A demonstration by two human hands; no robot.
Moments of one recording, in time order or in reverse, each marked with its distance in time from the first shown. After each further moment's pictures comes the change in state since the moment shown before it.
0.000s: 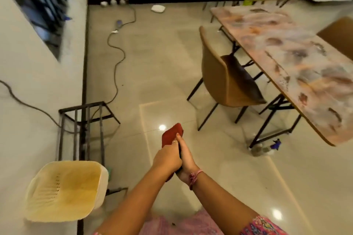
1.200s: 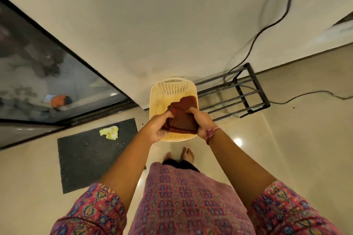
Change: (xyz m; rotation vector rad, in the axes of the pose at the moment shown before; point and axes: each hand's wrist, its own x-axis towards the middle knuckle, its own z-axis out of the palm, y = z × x) left_hand -0.032 -0.317 -0.010 -2.443 1.001 -0.953; right_hand 0.176 0.176 0.287 -1.505 -0.568 0.566
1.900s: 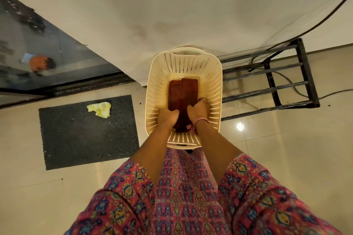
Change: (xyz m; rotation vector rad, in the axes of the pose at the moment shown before) left_hand 0.232 -0.070 -0.032 0.511 0.465 0.005; right_hand 0.213 0.070 0.019 -0.748 0.366 -0.177
